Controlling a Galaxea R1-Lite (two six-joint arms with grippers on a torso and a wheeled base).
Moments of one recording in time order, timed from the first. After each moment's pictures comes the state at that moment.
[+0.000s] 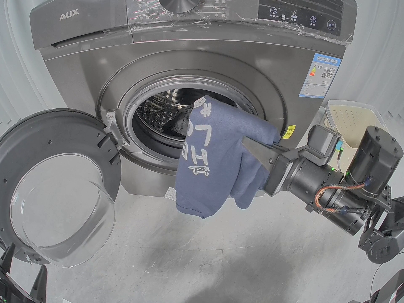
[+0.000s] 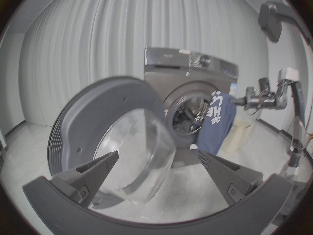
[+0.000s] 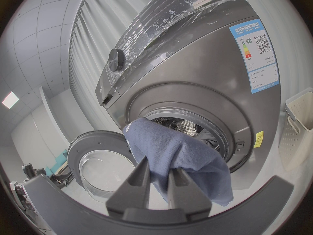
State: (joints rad) left arm 0.00 0.02 -0.07 -0.04 -0.08 0.00; right arm 0.82 1.63 -0.64 -1.13 -0.13 0.25
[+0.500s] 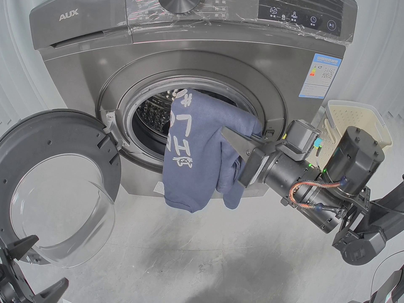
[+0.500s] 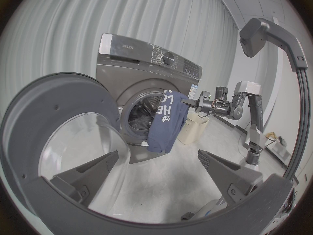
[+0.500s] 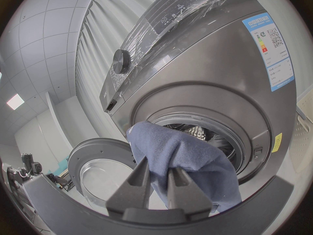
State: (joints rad) left arm 0.00 0.33 -0.20 -0.11 -0.53 0.00; right arm 0.84 1.78 -0.72 -1.30 -0.11 0.25
